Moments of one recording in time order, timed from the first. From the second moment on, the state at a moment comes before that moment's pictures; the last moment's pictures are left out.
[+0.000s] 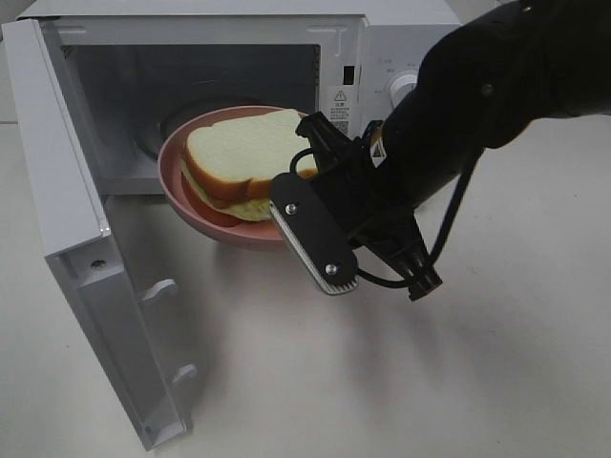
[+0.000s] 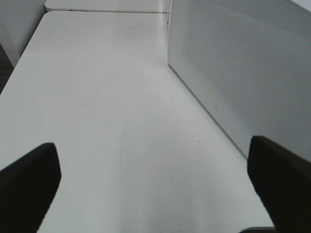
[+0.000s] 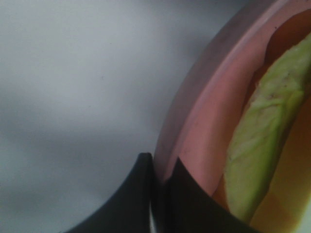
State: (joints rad) left arm 0.01 0.00 -0.52 -0.05 1.07 0.00; right arm 0.72 1.68 -1.02 -0.08 0.44 -1.44
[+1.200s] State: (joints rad) left arm 0.01 0.00 -0.52 -0.05 1.07 0.00; right arm 0.72 2.03 -1.52 -0.14 0.58 -1.22
